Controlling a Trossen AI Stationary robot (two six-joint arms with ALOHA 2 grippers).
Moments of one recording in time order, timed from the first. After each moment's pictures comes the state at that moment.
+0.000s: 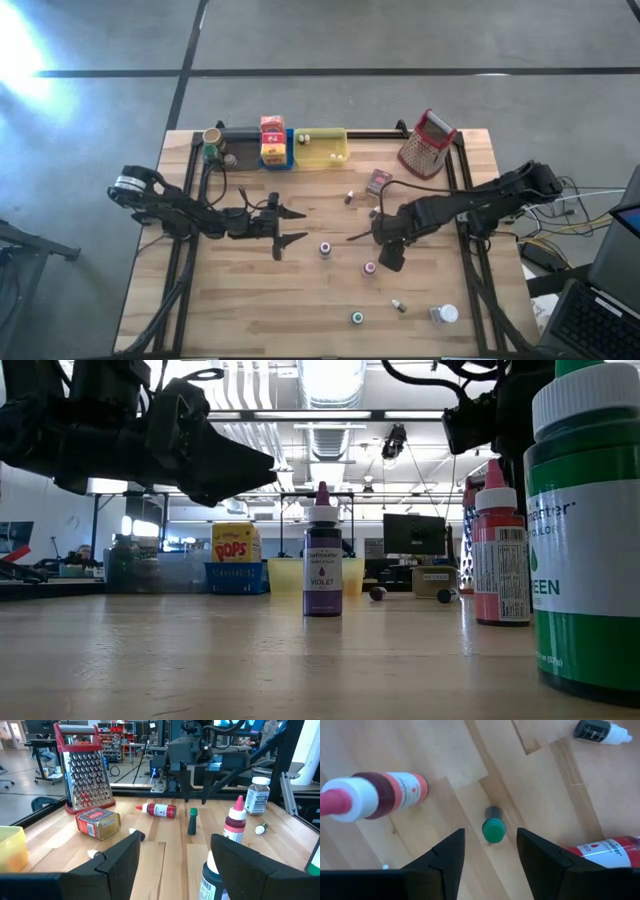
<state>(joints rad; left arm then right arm) -0.16 1.53 0.30 1.23 -0.25 -0.03 0.22 1.47 1.01 -0.91 0.00 0.71</state>
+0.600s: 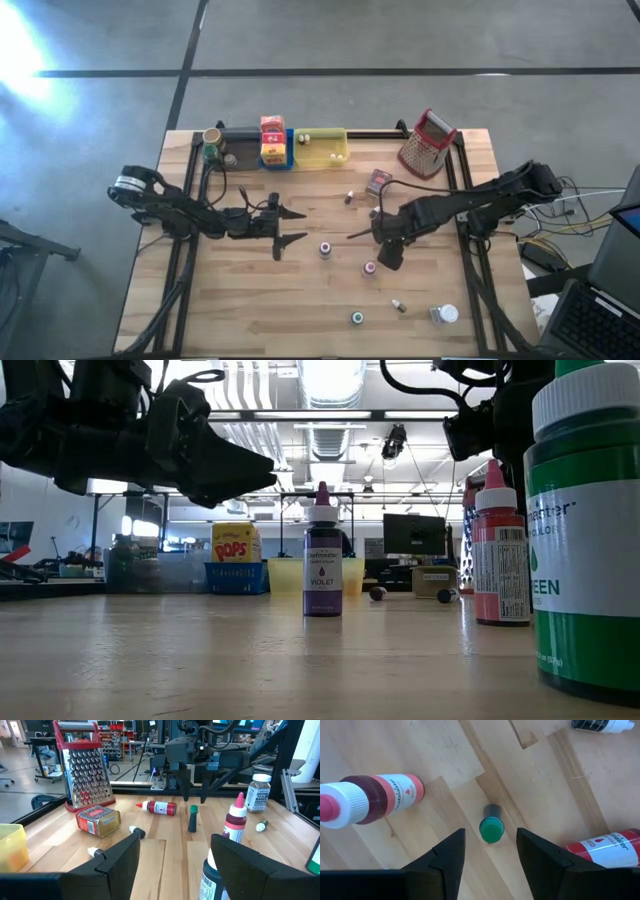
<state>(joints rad) -0.16 1.53 0.30 1.22 -0.25 -0.03 0.21 1.48 1.00 -0.90 -0.01 0.76</state>
